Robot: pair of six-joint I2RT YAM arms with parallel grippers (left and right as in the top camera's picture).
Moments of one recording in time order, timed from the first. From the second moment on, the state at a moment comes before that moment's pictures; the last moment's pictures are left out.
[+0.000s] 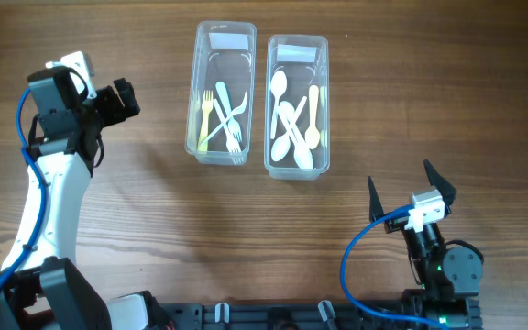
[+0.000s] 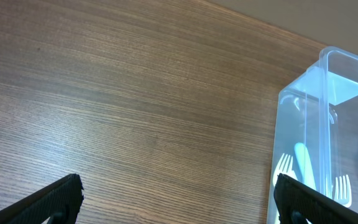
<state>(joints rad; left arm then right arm) 0.23 1.49 1.02 -0.26 0.15 -0.14 0.00 0.02 0.01 0.02 -0.24 -0.22</state>
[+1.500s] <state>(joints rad) 0.23 0.26 1.03 -0.59 0.14 -0.14 0.00 0.01 0.01 0.02 -0.24 -0.23</state>
